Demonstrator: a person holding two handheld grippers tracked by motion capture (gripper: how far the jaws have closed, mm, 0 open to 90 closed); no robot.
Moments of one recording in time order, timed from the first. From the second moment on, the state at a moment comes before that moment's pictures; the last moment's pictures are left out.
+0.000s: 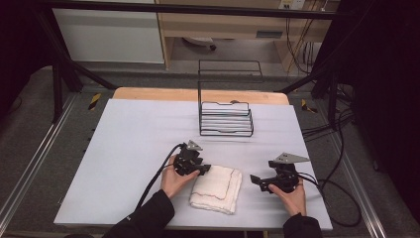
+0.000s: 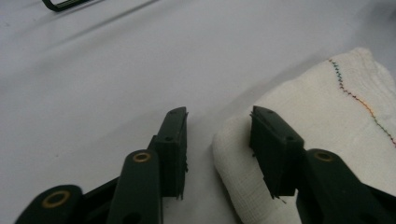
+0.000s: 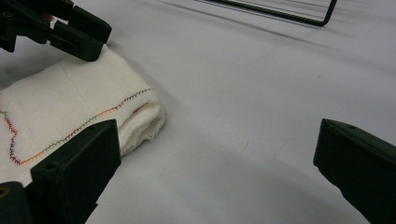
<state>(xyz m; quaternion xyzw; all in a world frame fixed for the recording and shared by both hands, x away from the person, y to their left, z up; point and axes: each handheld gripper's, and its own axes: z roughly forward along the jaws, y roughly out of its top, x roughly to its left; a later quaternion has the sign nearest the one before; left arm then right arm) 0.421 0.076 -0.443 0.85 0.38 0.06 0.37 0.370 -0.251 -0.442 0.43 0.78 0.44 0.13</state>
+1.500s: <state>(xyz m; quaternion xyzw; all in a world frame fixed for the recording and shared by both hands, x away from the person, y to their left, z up) 0.413 0.069 -0.446 0.86 0.34 0.07 0.36 0.383 -0.180 -0.453 0.46 0.79 0.39 0.09</state>
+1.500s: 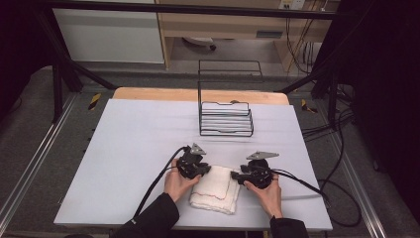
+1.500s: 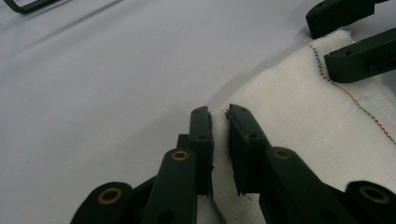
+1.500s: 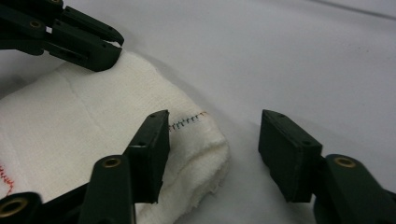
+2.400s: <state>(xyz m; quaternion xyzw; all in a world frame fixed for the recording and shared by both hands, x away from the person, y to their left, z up) 0.414 0.073 -0.446 0.86 0.35 0.06 0.38 0.382 -0.177 -0.452 0.49 0.77 0.40 0.03</state>
